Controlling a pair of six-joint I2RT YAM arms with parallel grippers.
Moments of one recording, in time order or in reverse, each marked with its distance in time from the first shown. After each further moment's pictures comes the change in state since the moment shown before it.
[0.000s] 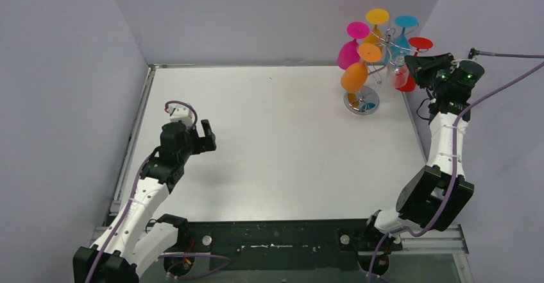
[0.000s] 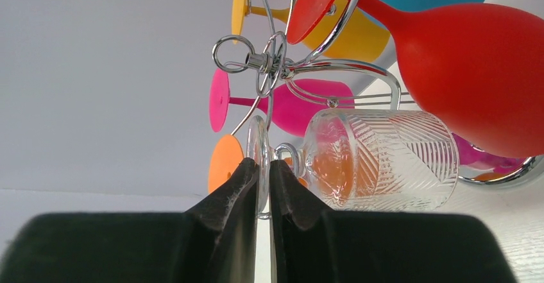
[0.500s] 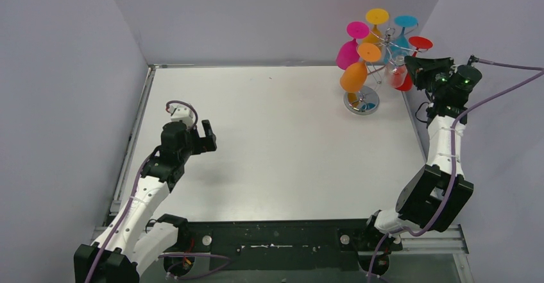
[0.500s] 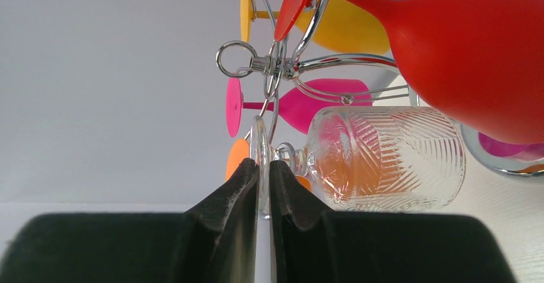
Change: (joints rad) left arm 0.005 0.015 0.000 0.000 0.016 0.000; right arm -0.005 -0.005 -0.060 0.090 -0.006 0.155
